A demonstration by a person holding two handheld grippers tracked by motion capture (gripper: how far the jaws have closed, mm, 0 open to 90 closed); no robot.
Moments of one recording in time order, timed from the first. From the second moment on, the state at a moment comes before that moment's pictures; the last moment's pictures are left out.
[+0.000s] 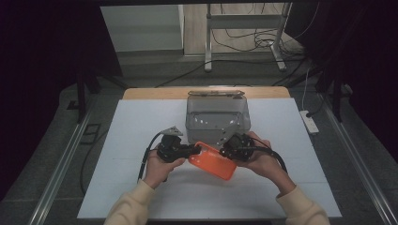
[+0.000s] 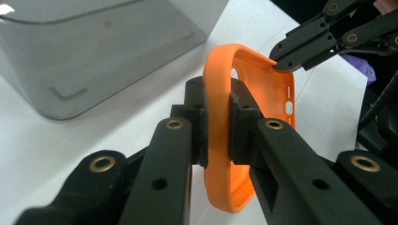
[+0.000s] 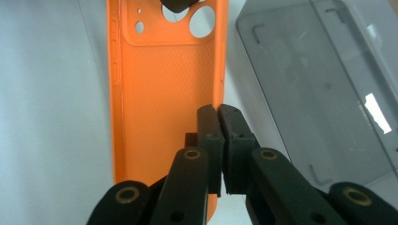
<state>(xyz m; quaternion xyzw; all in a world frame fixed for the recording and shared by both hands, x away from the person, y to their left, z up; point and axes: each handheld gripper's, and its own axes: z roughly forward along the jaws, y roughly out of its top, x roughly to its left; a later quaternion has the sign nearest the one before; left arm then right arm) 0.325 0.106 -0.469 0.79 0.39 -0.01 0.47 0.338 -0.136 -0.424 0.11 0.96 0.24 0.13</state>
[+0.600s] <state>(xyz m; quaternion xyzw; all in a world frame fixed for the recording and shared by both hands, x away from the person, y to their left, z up) 0.321 0.115 -0.458 0.78 0.38 0.01 0.50 0.336 -0.142 -0.412 0.12 0.94 0.29 0.13</state>
